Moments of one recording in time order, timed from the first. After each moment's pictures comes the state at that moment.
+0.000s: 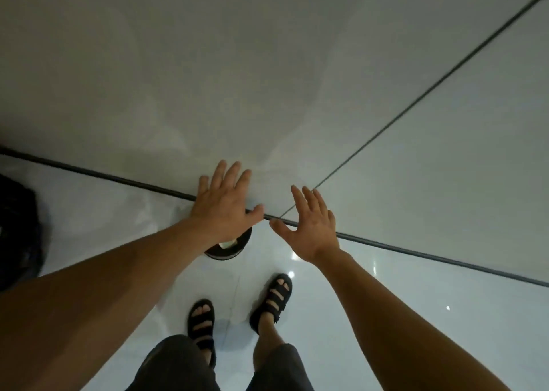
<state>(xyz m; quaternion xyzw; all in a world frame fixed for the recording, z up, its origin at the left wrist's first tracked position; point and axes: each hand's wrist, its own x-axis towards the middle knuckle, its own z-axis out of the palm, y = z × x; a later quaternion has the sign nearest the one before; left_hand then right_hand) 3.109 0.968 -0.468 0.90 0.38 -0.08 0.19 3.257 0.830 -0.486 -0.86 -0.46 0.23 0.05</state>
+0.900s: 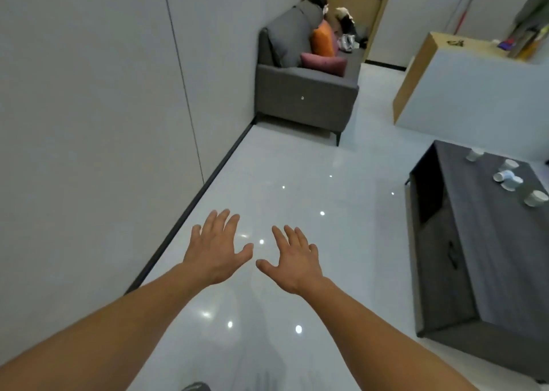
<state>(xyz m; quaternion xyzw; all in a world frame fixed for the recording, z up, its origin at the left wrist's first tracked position) 3.306 0.268 -0.286 0.96 -0.26 -0.09 0.09 3.224 0.096 -0.327 -0.97 0.15 0.10 0.18</state>
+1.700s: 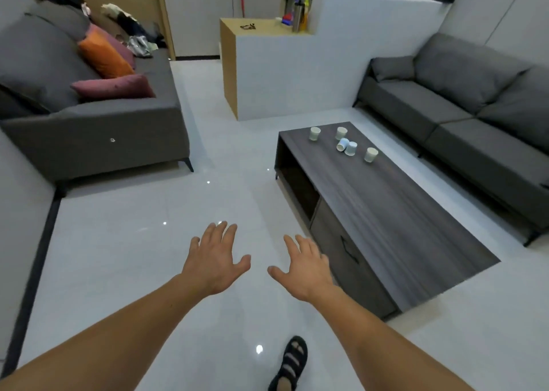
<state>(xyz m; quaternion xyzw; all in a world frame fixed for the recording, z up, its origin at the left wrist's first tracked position) 3.493 -0.240 -0.298 0.81 -0.57 -0.14 0.06 3.302 -0.329 -0.333 -0.84 0.51 0.04 0.19</state>
